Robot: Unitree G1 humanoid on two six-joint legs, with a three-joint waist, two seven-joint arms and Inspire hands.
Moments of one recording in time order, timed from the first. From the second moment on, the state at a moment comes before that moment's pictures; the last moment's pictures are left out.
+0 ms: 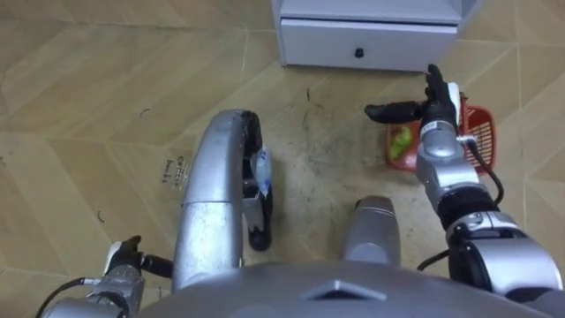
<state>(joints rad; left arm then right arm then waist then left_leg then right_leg) 0.01 0.28 -0.27 1.39 -0.13 -0.07 0.19 -0.26 -0.18 0.04 0.88 -0.03 -0.01 -0.31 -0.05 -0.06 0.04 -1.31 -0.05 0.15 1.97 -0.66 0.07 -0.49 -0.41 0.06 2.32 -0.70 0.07</state>
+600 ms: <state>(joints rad) 0.01 0.24 -0.41 1.40 -0.13 -0.09 0.20 -0.25 -0.19 0.13 0.81 -0.09 -0.01 -0.38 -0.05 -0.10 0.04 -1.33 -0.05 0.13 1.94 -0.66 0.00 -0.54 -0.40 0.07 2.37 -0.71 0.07</state>
